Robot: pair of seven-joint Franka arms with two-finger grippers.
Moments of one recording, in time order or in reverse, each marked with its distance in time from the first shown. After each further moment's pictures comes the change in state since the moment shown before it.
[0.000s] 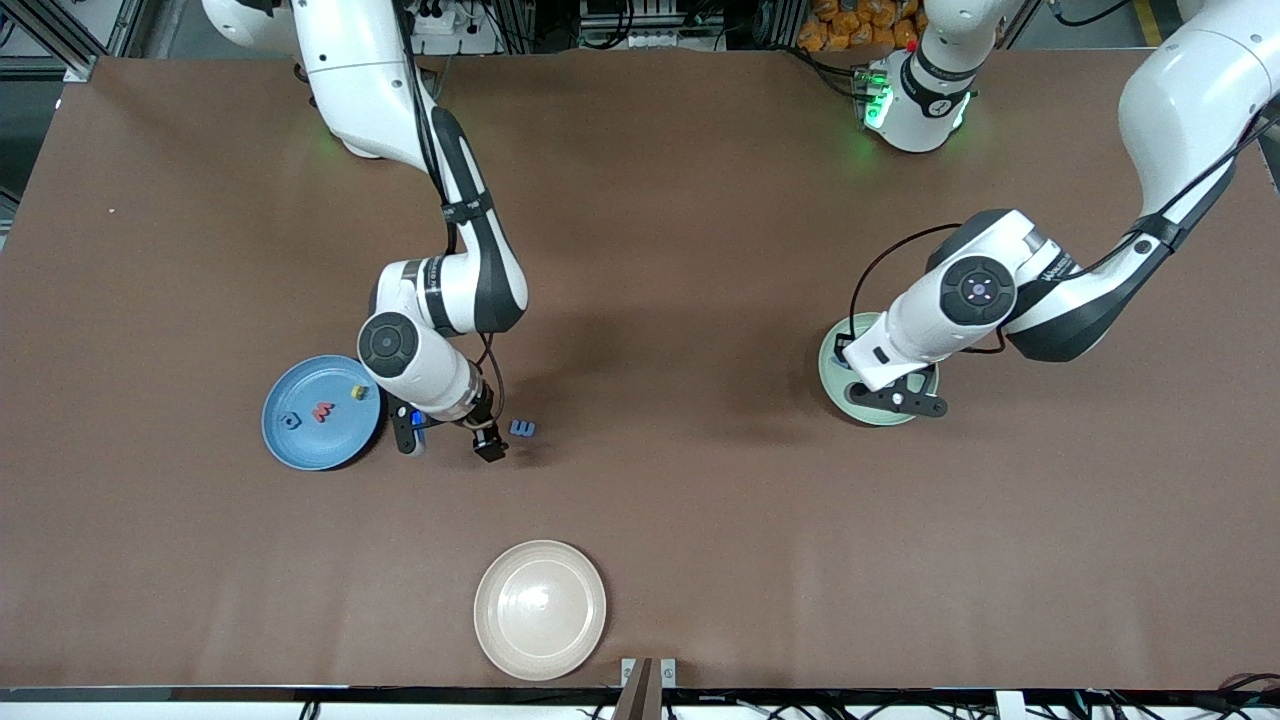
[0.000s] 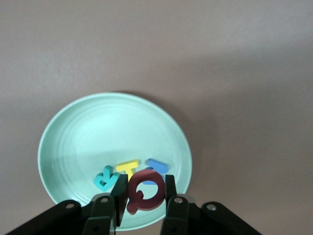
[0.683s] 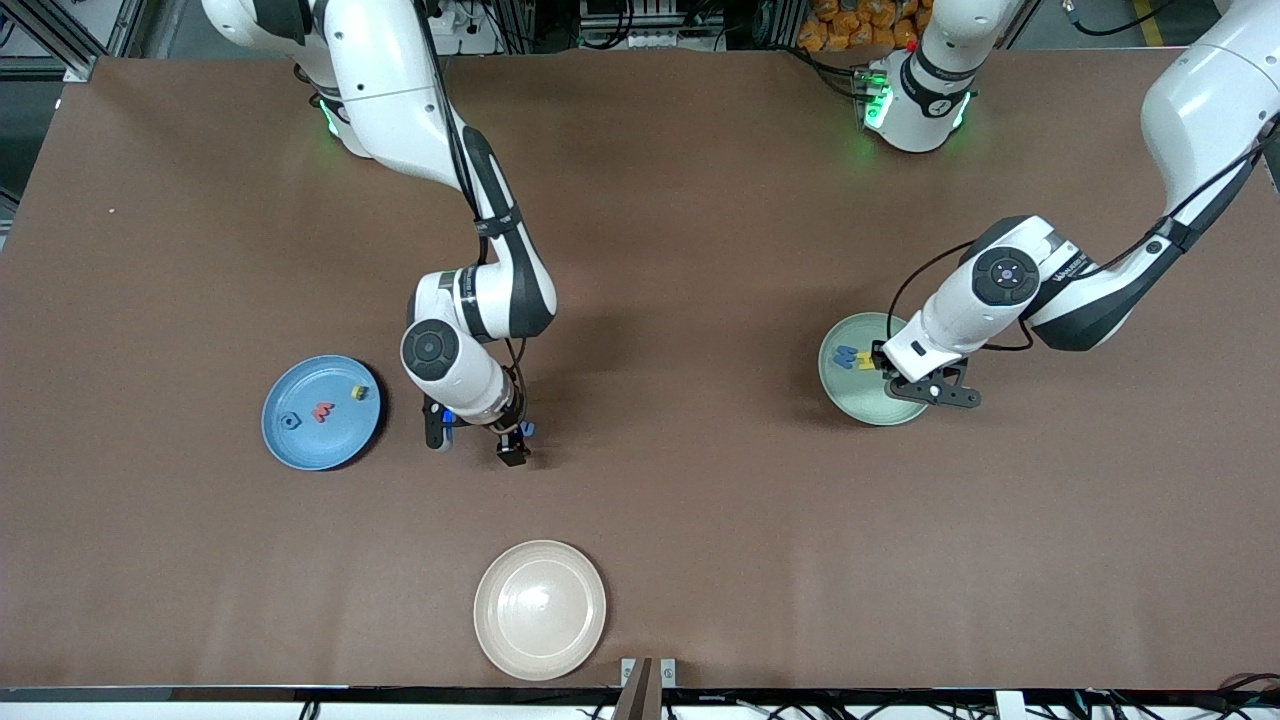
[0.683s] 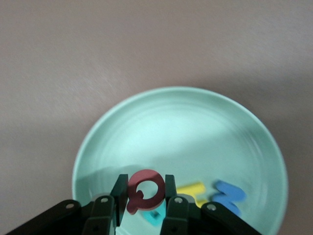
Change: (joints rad) left arm 0.118 0.004 0.100 -0.150 0.256 0.218 -0.030; right arm -0.002 0.100 0.062 0.074 0.005 0.057 0.177
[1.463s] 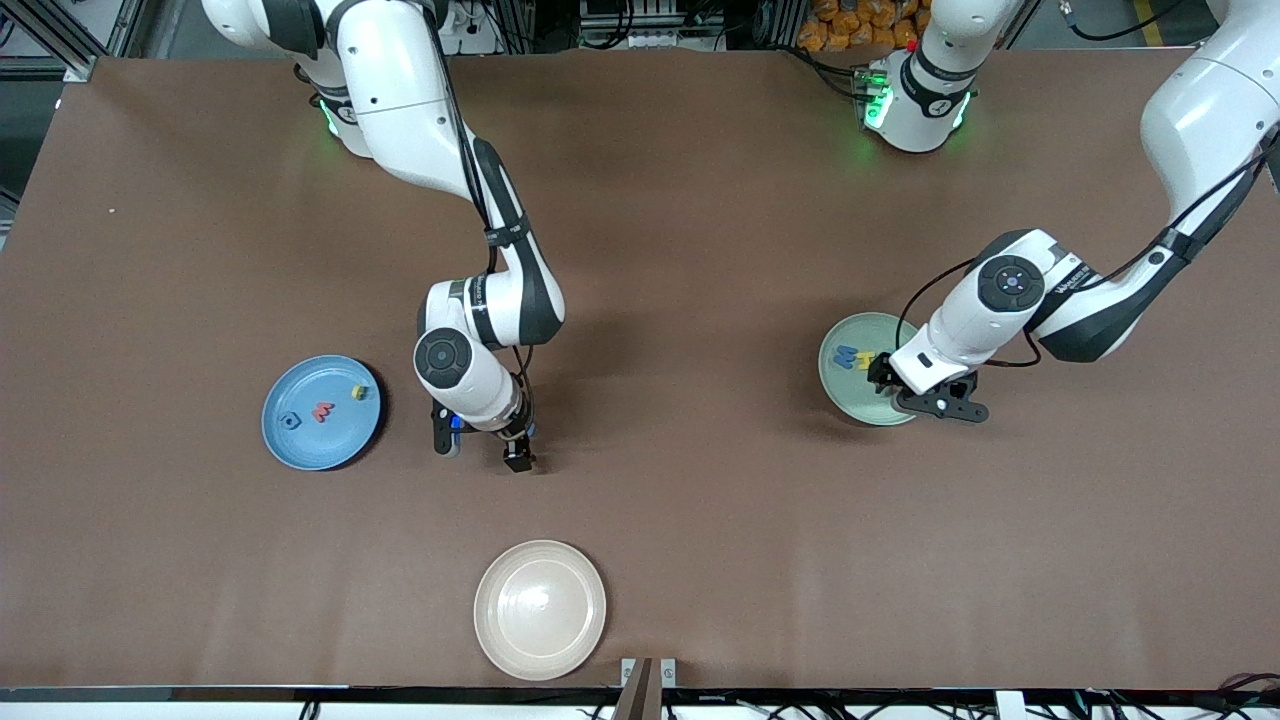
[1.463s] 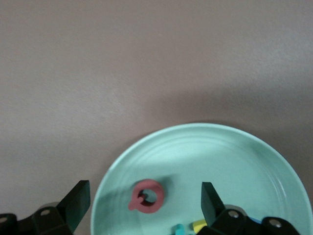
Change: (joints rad) left arm -0.033 0.004 0.037 0.055 0.037 0.031 0.023; right arm -0.005 0.033 0.001 0.029 -0.001 -0.001 0.016
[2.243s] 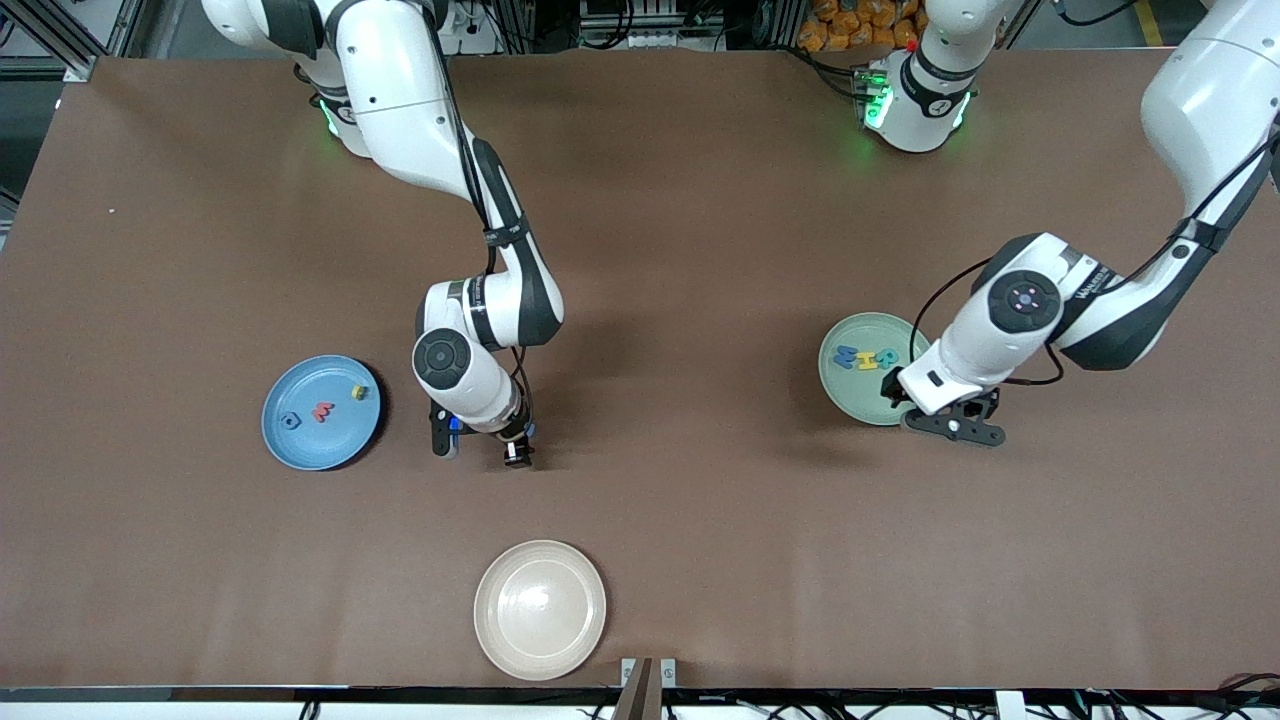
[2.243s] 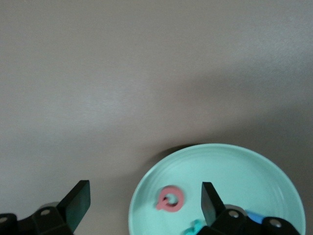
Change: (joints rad) left arm -0.197 -0.185 0.150 0.172 -0.336 -0.080 0.291; right arm 0.000 0.000 -0.007 0.009 -0.014 -0.001 0.000
